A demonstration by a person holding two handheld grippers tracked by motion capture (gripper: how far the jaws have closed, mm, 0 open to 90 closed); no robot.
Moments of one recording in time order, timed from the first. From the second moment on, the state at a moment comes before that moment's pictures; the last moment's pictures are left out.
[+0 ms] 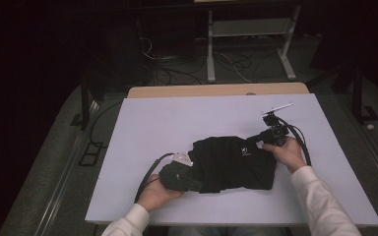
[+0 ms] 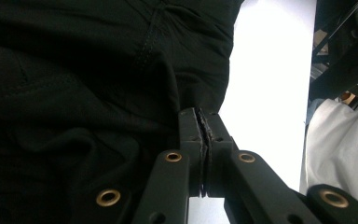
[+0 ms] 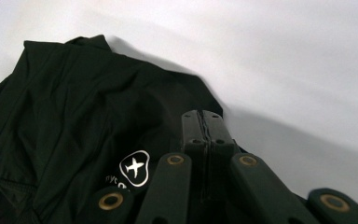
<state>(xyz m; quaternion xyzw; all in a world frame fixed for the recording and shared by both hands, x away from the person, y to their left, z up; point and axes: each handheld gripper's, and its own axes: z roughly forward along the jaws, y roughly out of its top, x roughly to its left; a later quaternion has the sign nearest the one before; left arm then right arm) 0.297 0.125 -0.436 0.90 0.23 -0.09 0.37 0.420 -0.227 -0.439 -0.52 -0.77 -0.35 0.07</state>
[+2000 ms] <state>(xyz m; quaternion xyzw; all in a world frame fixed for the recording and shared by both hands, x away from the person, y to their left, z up) 0.457 0.050 -0.441 0.89 0.28 0.04 0.36 0.374 -0.349 -0.446 -0.60 -0.67 -0.44 0.04</state>
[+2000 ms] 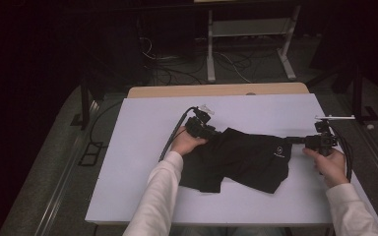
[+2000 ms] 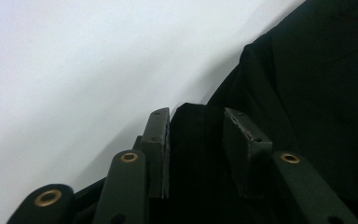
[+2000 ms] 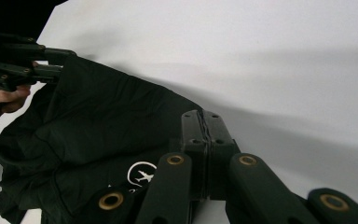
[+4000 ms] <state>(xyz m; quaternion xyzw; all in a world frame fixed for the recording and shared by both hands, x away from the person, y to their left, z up) 0.496 0.195 -0.374 0.73 0.44 0.10 0.52 0.520 -0.262 -0.383 -0.54 -0.69 -0.48 -0.01</state>
